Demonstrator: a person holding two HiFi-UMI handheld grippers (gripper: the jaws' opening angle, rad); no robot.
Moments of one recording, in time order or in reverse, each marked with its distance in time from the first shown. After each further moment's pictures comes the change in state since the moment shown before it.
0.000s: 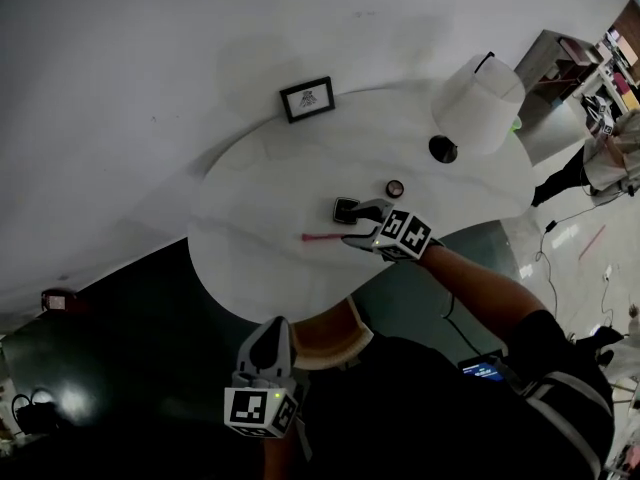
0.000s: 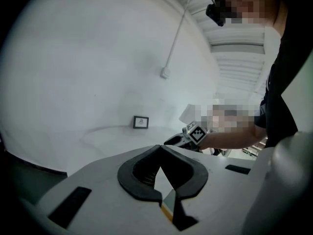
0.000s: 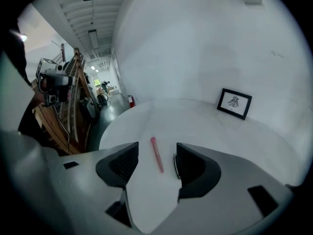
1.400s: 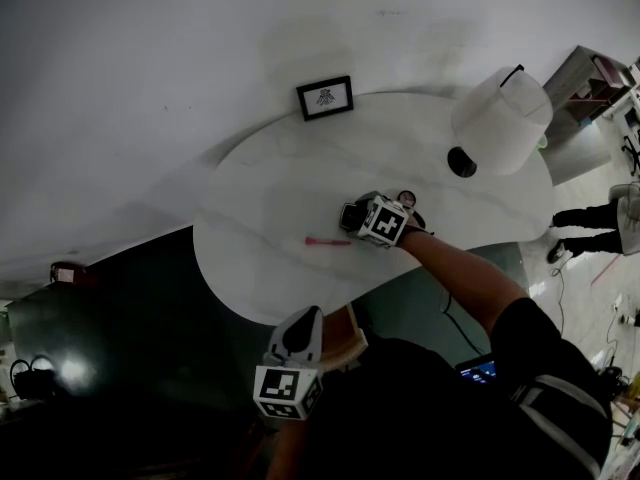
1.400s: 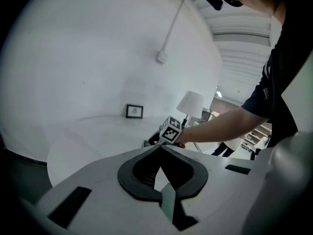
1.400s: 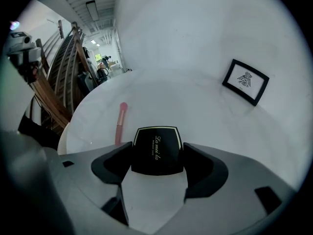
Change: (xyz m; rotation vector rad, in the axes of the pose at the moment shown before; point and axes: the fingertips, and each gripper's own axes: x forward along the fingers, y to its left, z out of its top) left arm 0.074 -0.046 -0.041 0.003 0.097 0.004; right arm 0.078 -0.065 -0.069 -0.089 0.263 0.042
